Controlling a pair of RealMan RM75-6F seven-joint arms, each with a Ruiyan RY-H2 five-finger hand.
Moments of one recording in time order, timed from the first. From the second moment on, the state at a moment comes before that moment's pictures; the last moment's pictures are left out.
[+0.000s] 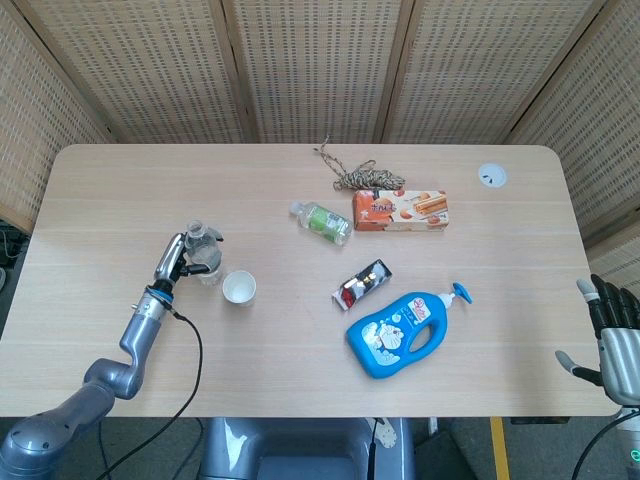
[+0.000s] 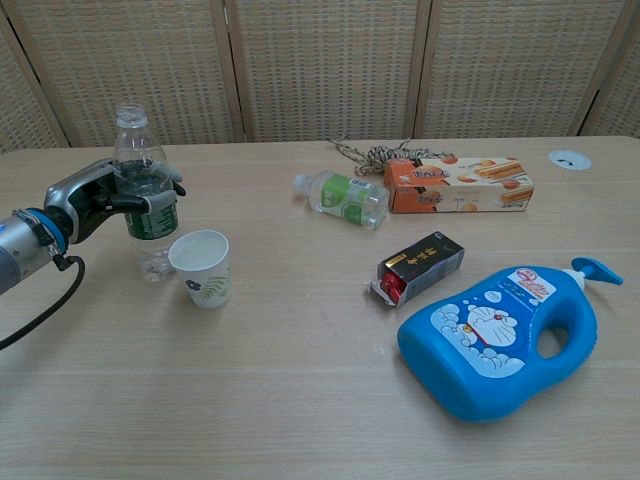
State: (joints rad) left arm -0.72 -1.95 -0.18 -0.49 1.41 0.92 -1.29; right arm 0.05 -1.07 0.10 -1.62 -1.48 1.52 -0.01
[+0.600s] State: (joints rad) left arm -0.70 -1.98 -0.14 -0.41 1.44 0.94 -1.36; right arm 0.05 -1.07 0.09 -1.63 -1.49 1.53 -0.01
